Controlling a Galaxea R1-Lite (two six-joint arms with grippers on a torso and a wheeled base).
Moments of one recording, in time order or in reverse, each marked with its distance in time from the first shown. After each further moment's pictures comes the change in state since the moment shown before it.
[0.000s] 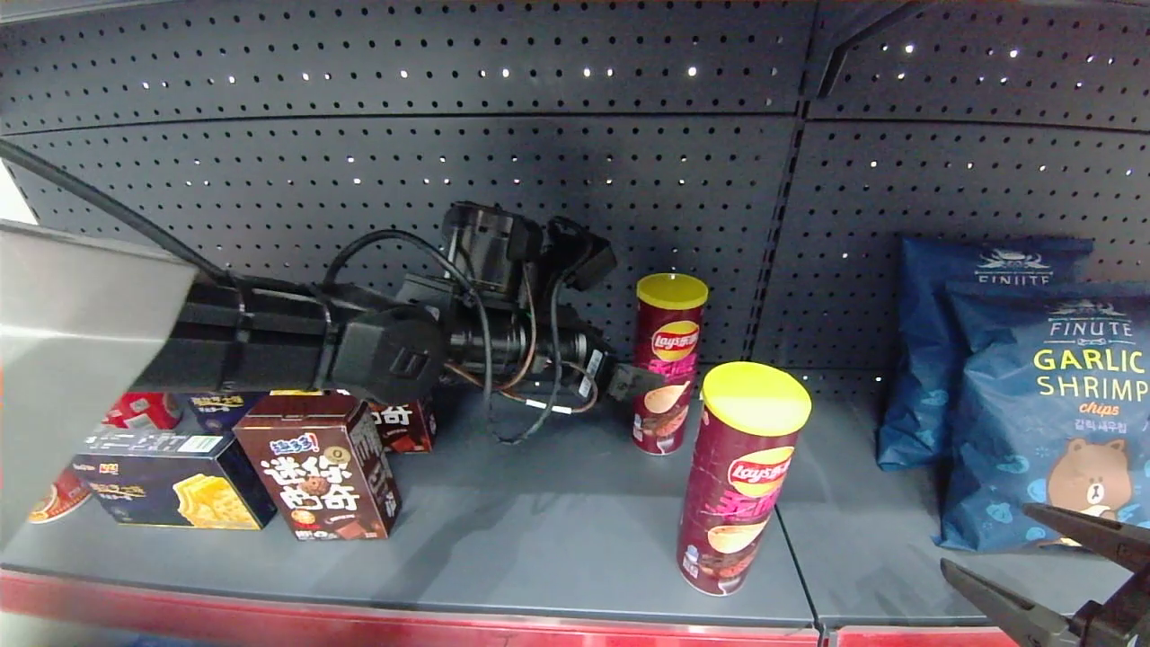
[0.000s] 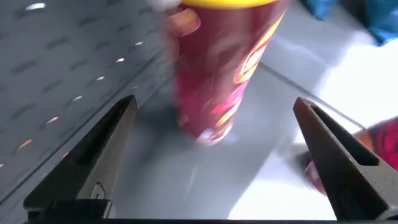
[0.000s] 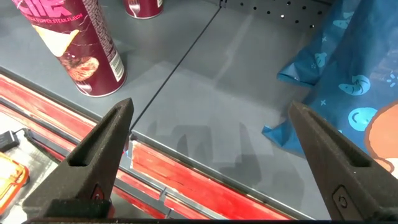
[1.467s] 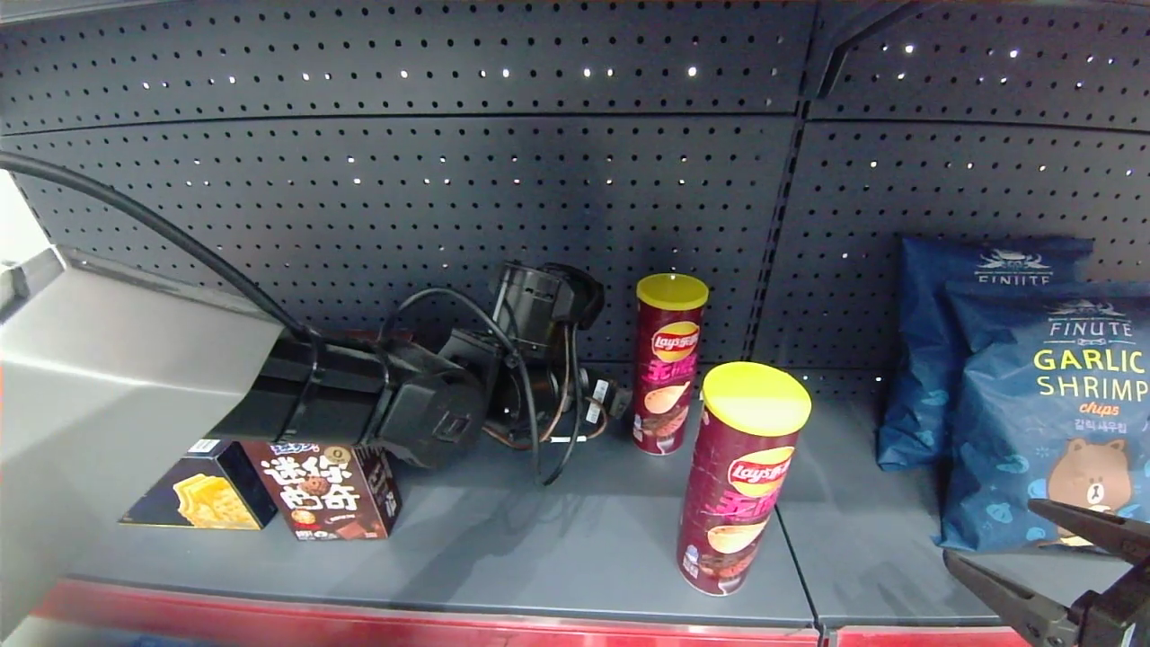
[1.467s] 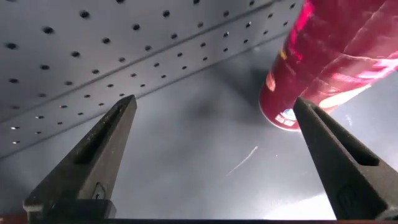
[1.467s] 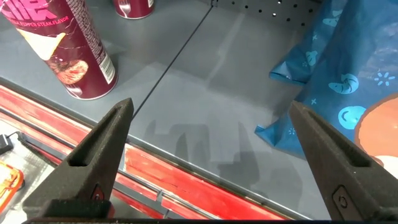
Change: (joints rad) left arm -0.087 0.048 0.108 -0.094 0.548 -0.168; right arm -0.027 0.011 -0.011 0.003 -0.003 0.000
